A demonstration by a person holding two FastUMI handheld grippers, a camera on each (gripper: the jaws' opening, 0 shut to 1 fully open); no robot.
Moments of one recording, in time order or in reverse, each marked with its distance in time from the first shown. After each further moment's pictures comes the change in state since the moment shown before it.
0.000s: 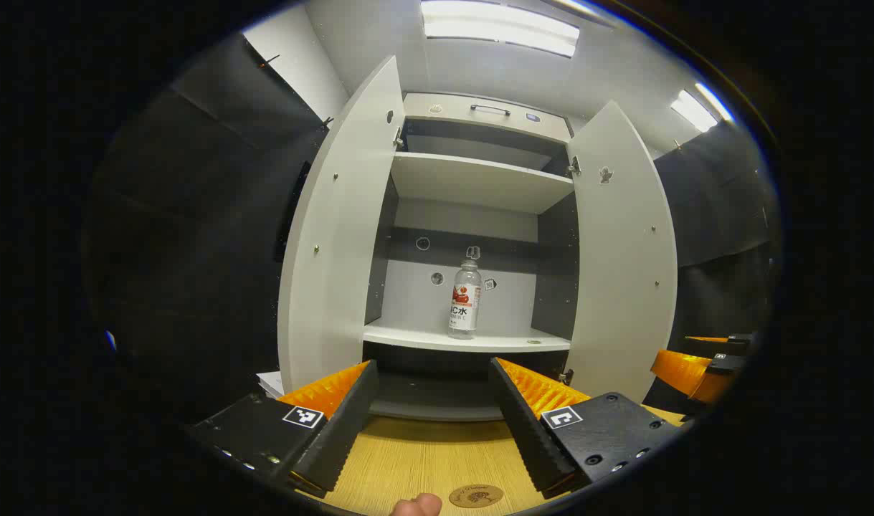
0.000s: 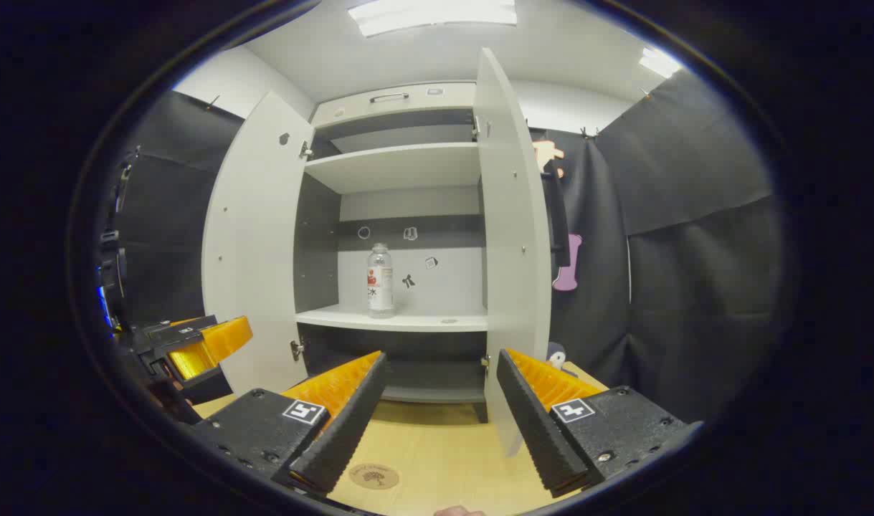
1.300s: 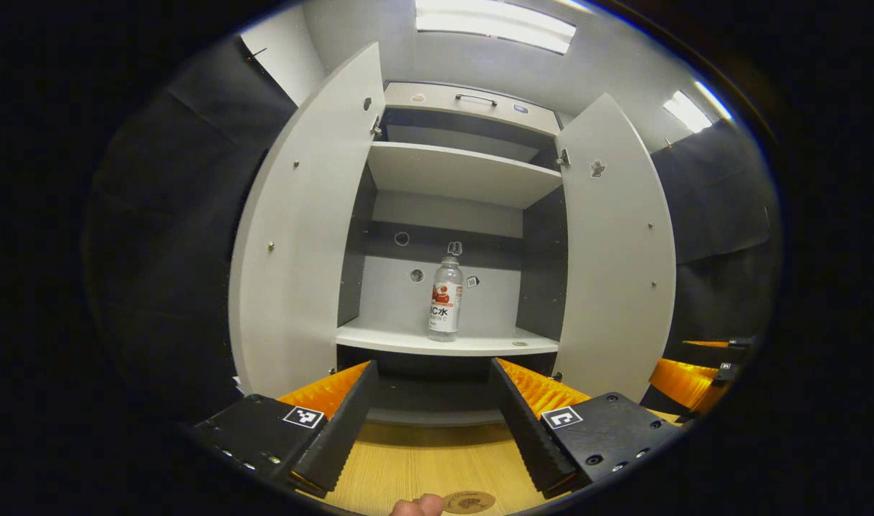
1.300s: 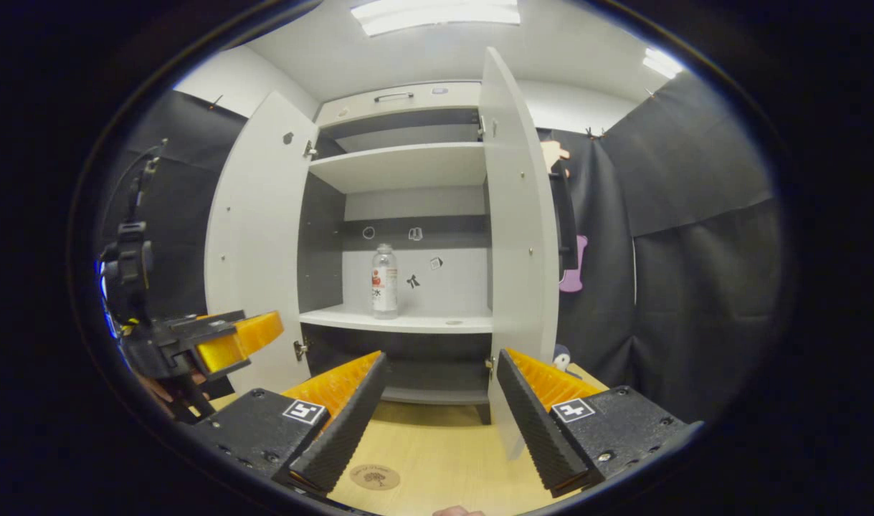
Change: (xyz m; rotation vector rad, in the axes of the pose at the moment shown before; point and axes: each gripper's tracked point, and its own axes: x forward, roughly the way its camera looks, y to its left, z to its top) left arm 0.054 -0.024 0.008 -0.012 0.021 -0.097; right arm 0.004 0.000 0.005 -0.010 -0.010 0.012
